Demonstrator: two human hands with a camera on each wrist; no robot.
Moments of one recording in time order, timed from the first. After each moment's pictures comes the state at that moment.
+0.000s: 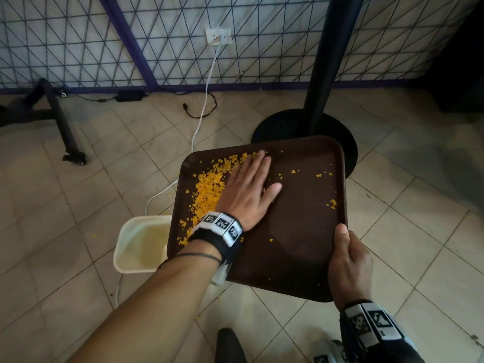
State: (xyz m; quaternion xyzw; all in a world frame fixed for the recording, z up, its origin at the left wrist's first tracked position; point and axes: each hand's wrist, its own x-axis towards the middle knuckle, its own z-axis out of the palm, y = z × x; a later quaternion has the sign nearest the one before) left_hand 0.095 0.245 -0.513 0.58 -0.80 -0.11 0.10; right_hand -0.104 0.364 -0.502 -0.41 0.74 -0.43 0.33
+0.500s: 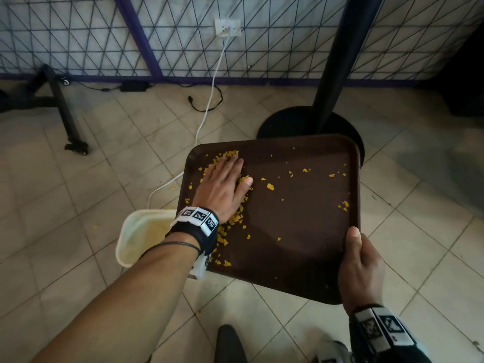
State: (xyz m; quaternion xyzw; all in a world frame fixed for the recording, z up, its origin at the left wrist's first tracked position) left_hand 0.164 0.238 -0.539 0.63 -0.77 -0.09 0.09; right_hand -0.102 0.365 -0.511 -0.42 0.74 -0.43 0.31
